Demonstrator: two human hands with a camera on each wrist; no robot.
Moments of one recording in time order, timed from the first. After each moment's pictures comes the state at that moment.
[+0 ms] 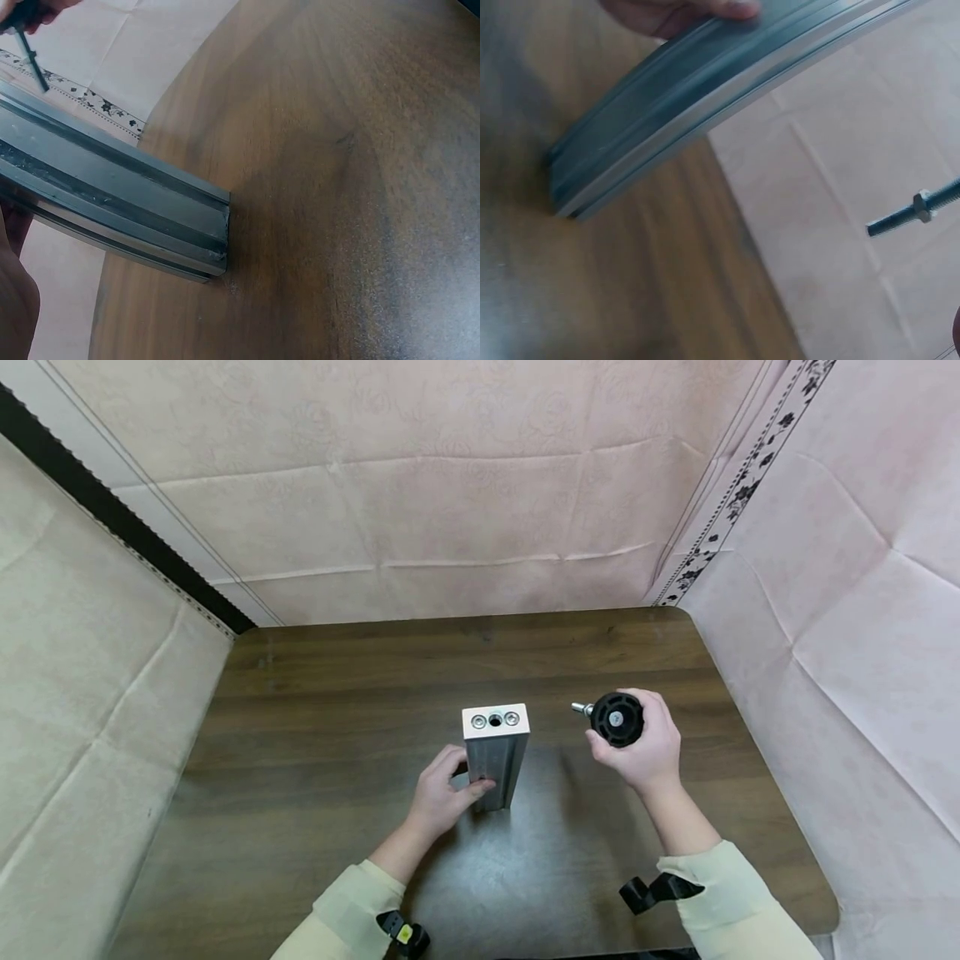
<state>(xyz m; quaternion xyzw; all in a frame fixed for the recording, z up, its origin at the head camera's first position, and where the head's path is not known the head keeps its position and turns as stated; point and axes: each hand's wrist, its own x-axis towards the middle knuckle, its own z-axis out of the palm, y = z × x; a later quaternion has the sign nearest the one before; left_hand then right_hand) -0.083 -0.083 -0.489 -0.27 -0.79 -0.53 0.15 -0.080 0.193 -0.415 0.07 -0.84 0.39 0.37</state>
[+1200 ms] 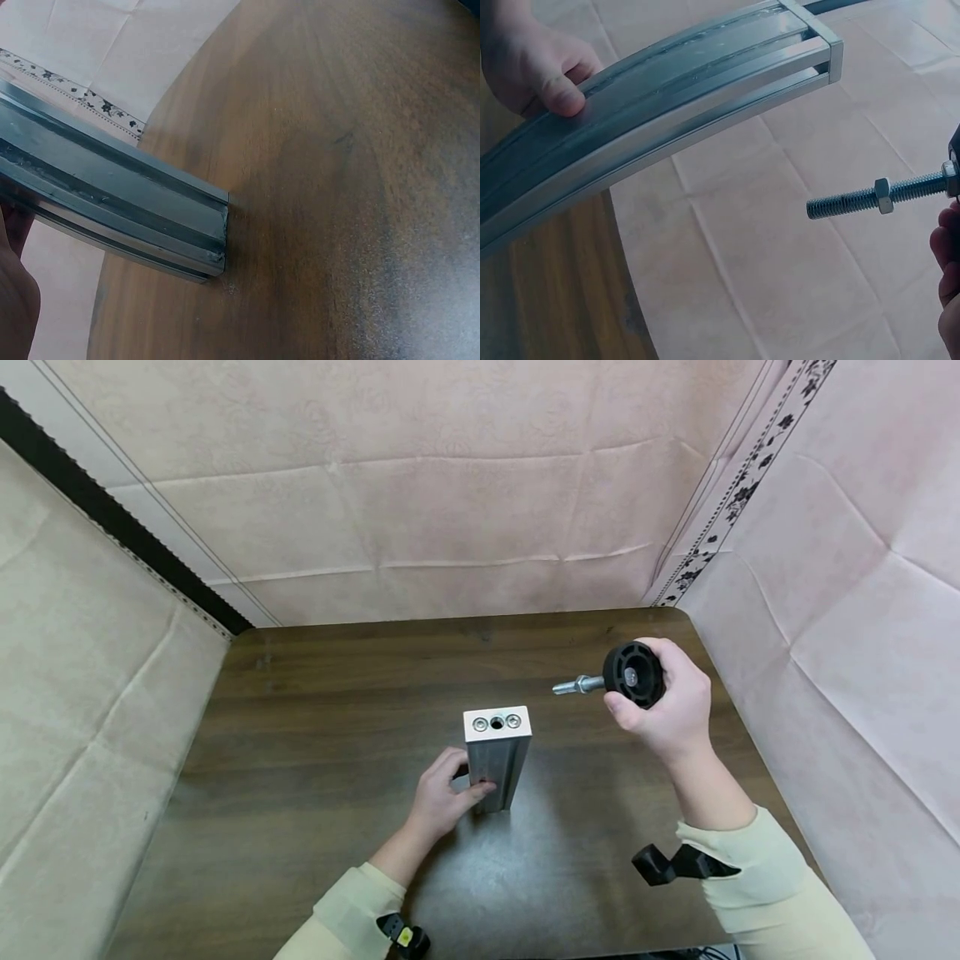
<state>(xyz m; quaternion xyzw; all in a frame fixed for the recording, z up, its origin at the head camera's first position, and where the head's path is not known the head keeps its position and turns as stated) -0.083 -0.080 -0.491 -0.28 -0.78 -0.53 0.16 -0.091 0.186 -0.324 0.16 -0.77 0.50 0.37</state>
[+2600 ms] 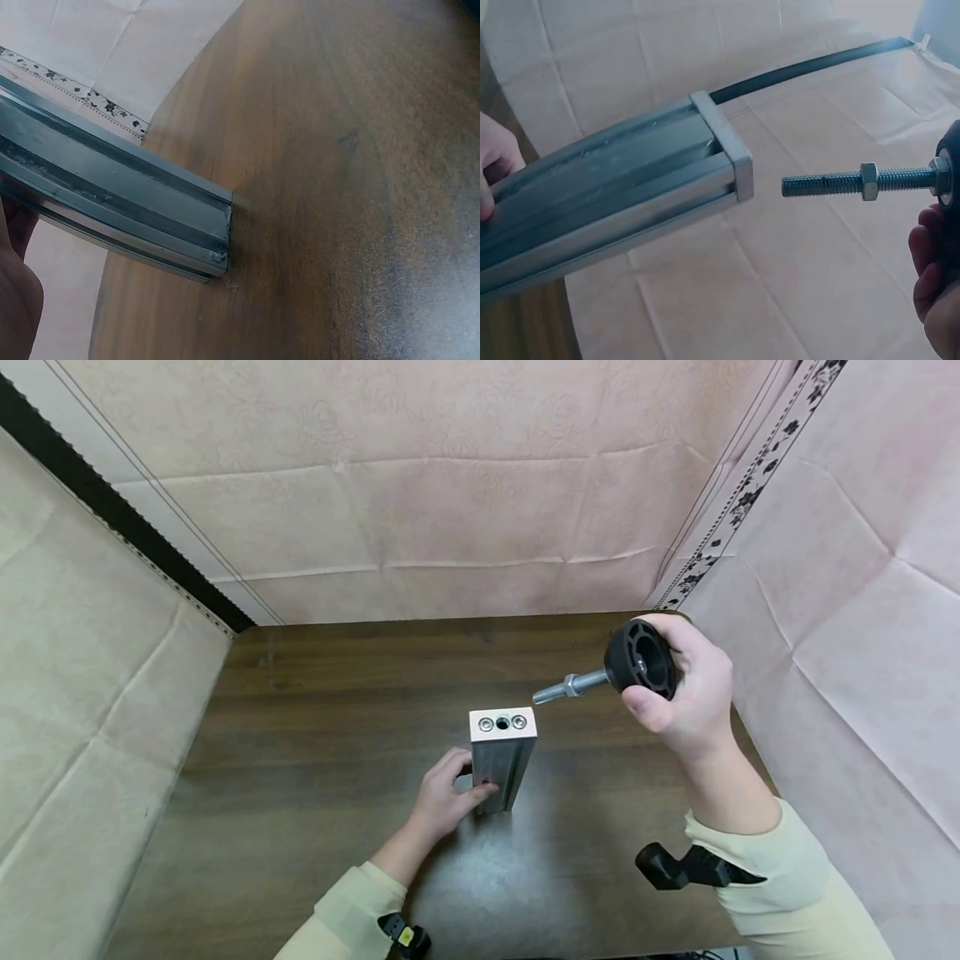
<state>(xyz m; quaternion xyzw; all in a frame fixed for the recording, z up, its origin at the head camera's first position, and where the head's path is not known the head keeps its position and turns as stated) -0.084 -0.084 -0.490 -0.27 -0.78 -0.54 0.13 -0.085 0.165 -0.276 0.25 -0.68 0.60 0.34</state>
